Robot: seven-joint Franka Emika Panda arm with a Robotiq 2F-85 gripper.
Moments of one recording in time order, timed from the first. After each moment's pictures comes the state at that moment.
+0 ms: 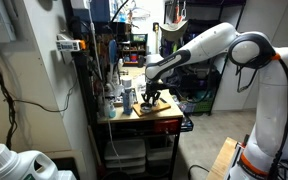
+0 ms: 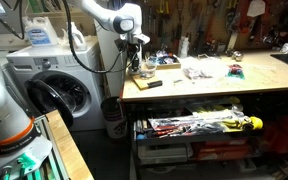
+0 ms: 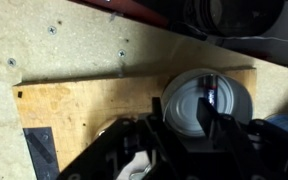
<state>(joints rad) 0.06 0.25 -0.01 -1.92 0.07 2.17 0.39</state>
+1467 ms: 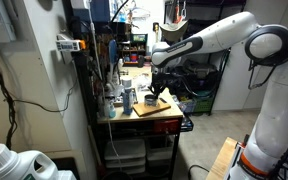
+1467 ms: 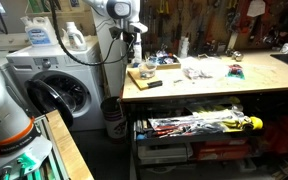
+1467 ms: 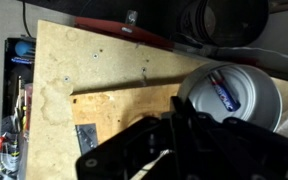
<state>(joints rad) 0.03 0.08 -0.04 -1.95 0.10 1.99 0.37</state>
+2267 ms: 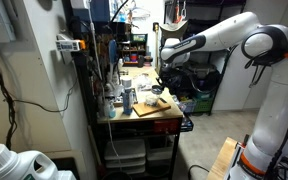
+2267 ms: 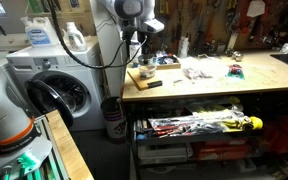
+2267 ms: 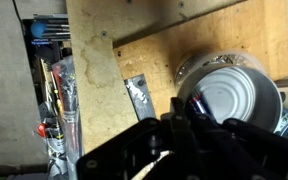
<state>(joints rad) -0.08 0.11 -0.10 -1.93 0.12 2.11 0.41</state>
